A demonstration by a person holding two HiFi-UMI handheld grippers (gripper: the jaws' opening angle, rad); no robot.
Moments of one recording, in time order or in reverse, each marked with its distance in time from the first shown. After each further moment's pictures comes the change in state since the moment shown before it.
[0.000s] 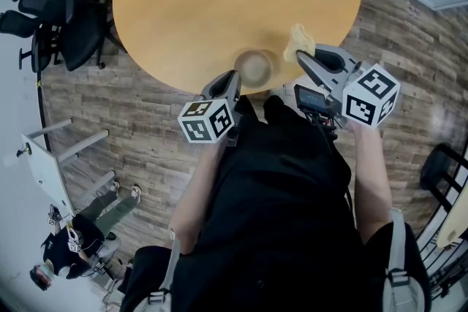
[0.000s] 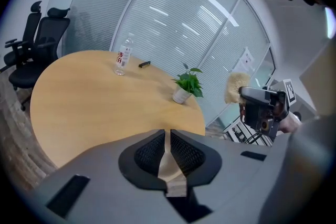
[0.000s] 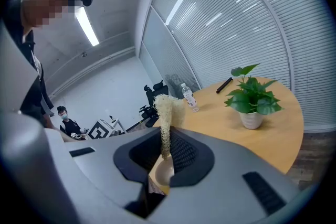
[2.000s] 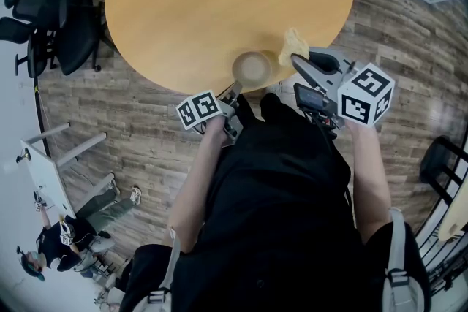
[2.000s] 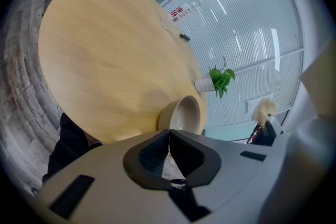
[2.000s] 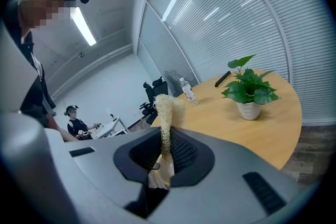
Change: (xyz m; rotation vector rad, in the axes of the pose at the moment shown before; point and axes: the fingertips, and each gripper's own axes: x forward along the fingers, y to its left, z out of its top) left arm 0.039 0.028 -0.094 -0.626 0.202 -0.112; right arm -0.006 -0.004 -0.018 0.039 0.044 0.001
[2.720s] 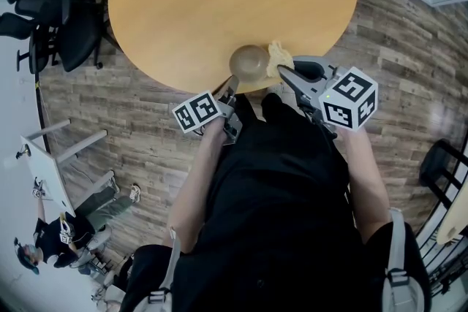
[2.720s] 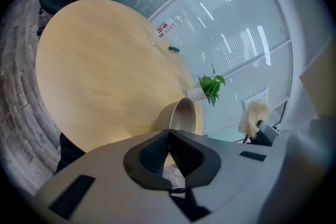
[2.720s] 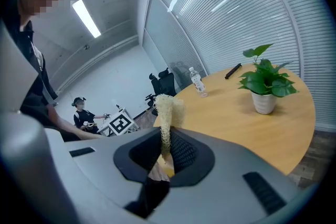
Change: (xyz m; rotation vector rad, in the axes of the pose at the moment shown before) left arm -0.018 -0.022 0.027 0.111 -0.117 -0.005; right arm 0.029 0.025 -0.024 -0.044 0.094 0.051
